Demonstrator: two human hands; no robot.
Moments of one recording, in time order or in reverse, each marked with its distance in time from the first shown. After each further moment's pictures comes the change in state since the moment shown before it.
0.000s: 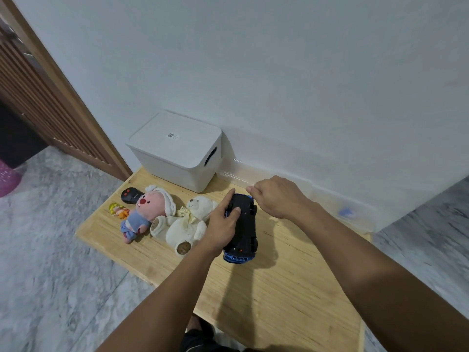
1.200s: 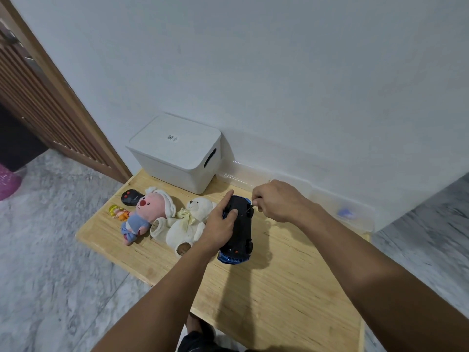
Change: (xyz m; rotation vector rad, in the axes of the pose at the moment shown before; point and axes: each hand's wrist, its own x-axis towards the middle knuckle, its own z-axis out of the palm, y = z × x) left_hand 0.003 -0.002 -0.007 0.116 -0.004 0.030; right_hand -0.005 0.005 0.000 0.020 -0.090 -0.054
